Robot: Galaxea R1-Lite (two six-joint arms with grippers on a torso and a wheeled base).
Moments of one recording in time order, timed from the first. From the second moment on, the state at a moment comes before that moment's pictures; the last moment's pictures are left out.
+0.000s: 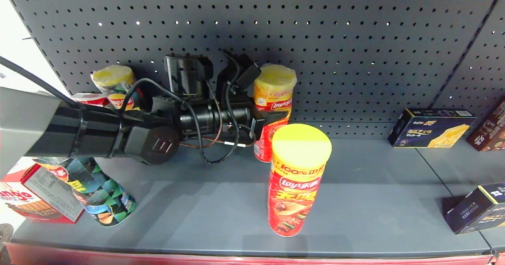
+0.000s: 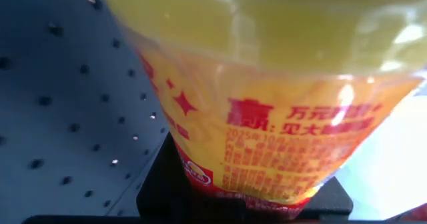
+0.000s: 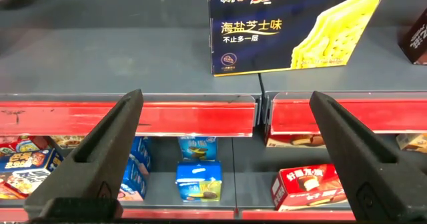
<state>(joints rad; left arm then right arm) -0.50 2.00 -1.37 -0.52 -0.58 0.26 -0.02 0.00 -0.02 -0.02 0.00 0.02</state>
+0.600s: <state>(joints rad) -0.49 2.05 -1.37 -0.54 -0.61 0.27 -0.01 0.00 -0.02 -0.02 0.00 0.02</state>
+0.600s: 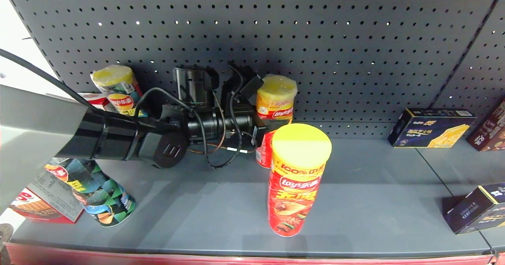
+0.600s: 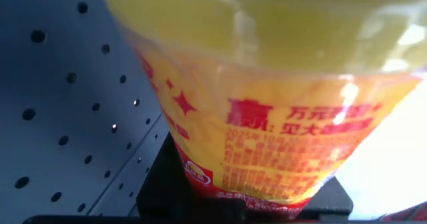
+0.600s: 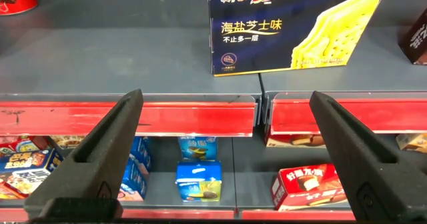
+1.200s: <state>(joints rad) -0.49 1.98 -1.27 -0.56 -0.54 0.27 -0.02 0.00 -0.02 -0.02 0.00 0.02</state>
